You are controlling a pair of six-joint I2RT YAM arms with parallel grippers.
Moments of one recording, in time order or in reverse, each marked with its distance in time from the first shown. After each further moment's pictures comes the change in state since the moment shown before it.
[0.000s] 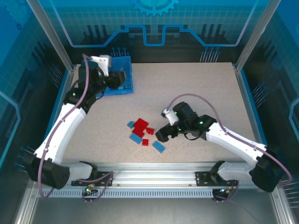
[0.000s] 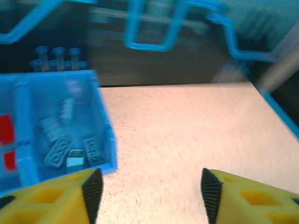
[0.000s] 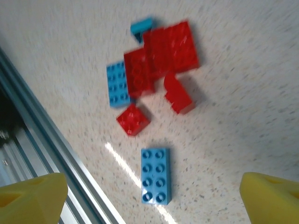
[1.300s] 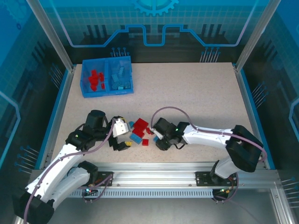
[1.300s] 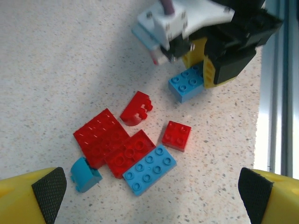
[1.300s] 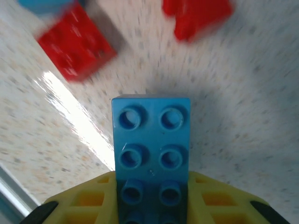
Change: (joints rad) left arm -0.117 -0.475 -0.693 -0.130 0.391 0.859; right arm 0.195 0.256 0.005 0.006 0.275 -0.017
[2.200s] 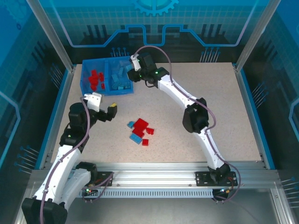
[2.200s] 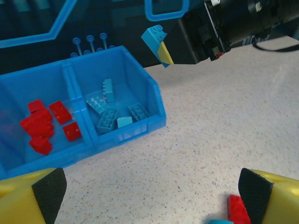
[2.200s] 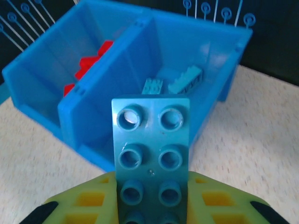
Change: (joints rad) left arm 0.285 -0.005 0.016 0.420 -0.392 -0.613; right arm -0.333 1.004 1.619 -0.010 -0.138 -0.027
